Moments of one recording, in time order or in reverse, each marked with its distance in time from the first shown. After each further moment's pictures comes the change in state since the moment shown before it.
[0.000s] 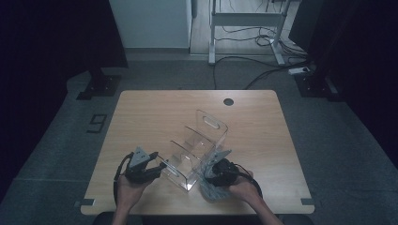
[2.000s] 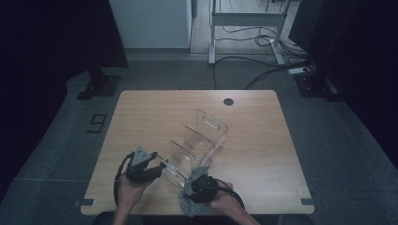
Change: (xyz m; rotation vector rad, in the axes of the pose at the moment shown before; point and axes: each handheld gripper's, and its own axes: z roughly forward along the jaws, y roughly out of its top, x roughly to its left) left arm -0.004 0.004 0.000 0.040 0.039 -0.022; right arm 0.069 0.017 0.032 -0.039 0.101 -0.113
